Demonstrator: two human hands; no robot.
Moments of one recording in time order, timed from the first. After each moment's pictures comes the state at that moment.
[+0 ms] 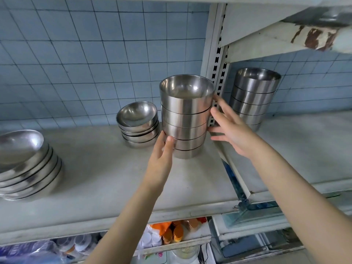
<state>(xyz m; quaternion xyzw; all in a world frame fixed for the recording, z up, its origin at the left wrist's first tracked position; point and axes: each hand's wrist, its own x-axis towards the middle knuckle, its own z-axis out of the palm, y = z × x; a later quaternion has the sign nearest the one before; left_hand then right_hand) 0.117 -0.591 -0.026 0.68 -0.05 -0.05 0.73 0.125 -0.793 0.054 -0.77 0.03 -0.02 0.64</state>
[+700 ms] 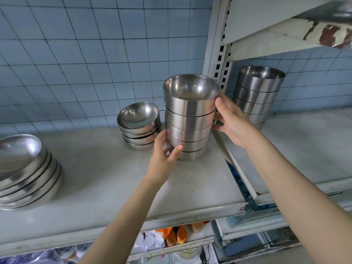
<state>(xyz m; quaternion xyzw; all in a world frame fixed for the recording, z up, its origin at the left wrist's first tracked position) 0.151 -0.587 -0.047 0.72 -0.08 -0.03 0.69 0.153 -0.786 0.052 -0.74 -0.04 -0.04 0.67</state>
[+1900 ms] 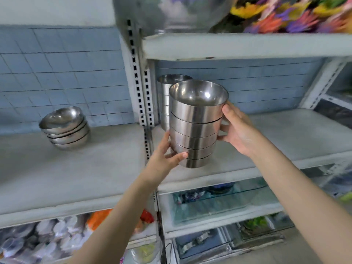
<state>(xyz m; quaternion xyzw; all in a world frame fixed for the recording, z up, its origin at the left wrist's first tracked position) 0.045 -0.814 -0.015 0.68 -0.18 -0.14 0.70 0.020 -1.041 0.069 -0.68 -0.03 -0.05 0.73</state>
